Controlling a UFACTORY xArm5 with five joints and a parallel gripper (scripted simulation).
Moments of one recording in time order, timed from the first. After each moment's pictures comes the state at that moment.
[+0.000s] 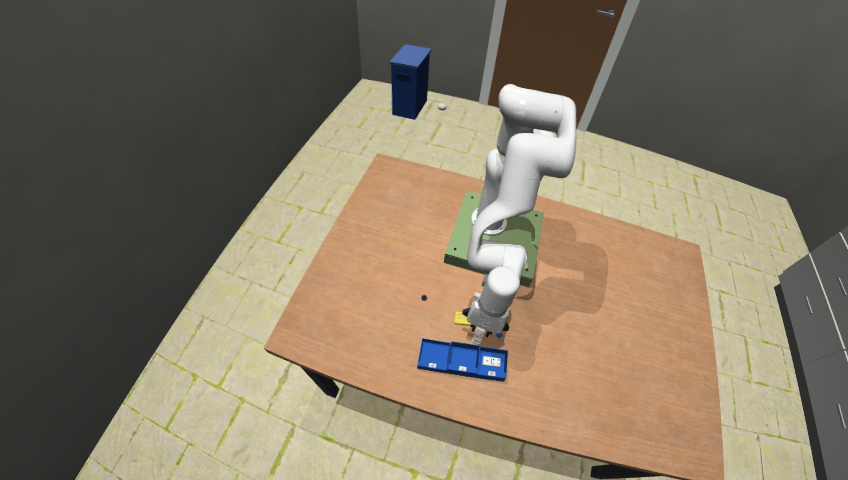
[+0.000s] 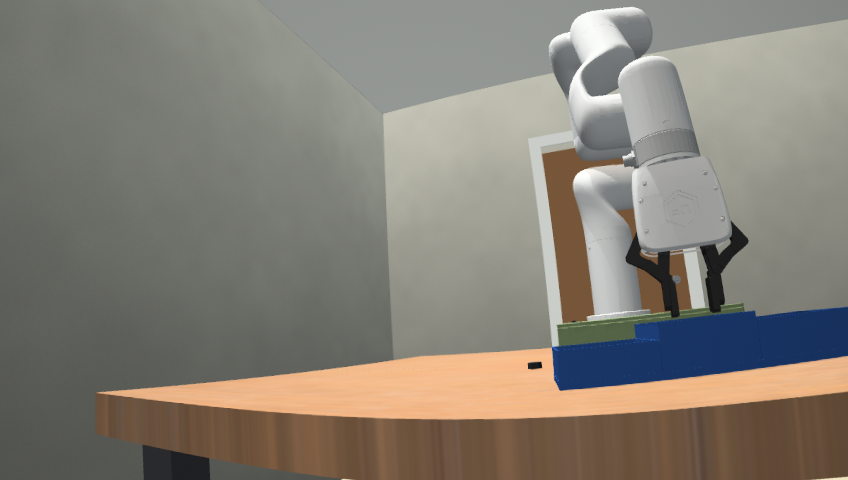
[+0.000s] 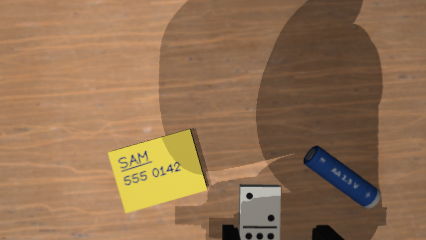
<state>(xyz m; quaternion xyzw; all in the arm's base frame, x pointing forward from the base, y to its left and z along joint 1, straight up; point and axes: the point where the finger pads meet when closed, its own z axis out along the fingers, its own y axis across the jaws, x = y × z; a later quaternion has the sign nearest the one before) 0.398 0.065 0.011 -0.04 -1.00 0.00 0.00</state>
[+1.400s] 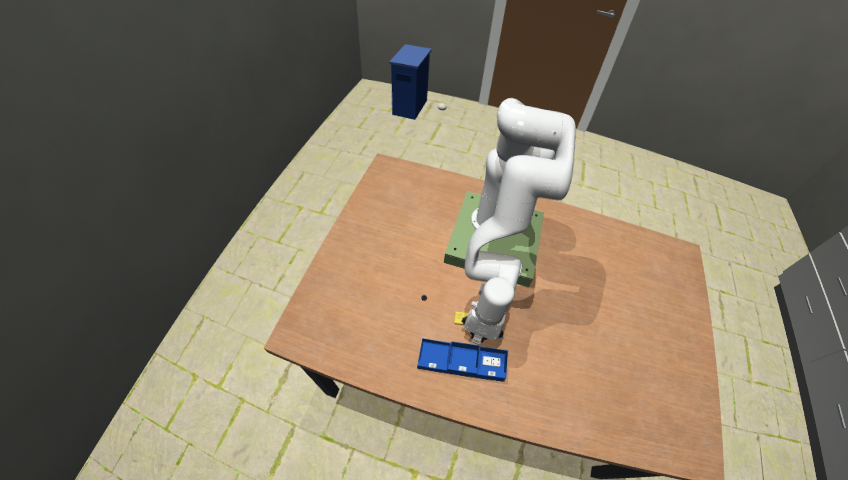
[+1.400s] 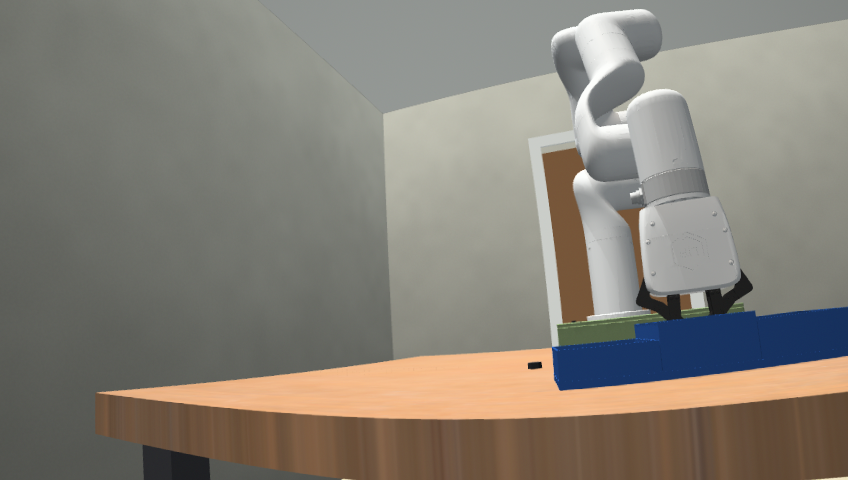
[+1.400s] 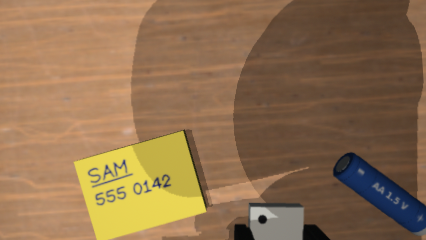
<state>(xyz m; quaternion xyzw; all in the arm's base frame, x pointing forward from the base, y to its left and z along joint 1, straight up) 0.400 0.065 -0.036 -0.04 -1.00 0.00 0.00</state>
